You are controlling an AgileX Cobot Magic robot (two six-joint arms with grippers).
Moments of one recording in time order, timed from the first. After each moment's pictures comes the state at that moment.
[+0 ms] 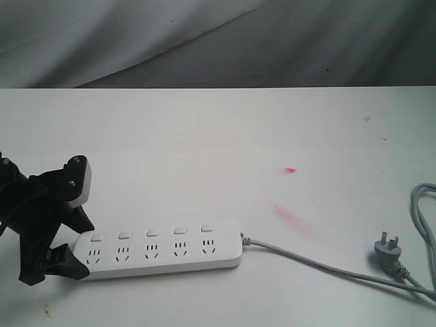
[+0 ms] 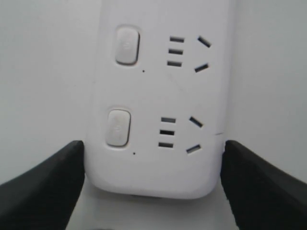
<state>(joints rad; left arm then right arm) 0.07 1.79 -0.83 -0.62 0.79 1.75 -0.14 0.00 0.00 -0.13 0.09 0.03</state>
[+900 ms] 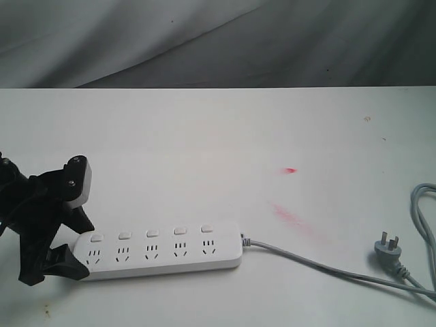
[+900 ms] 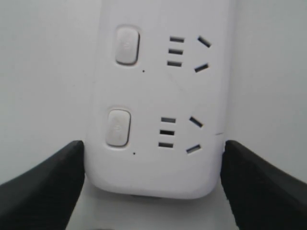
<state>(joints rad) 0.07 1.79 -0.83 -0.62 0.80 1.76 -0.14 0.32 -0.49 0.10 0.03 0.38</state>
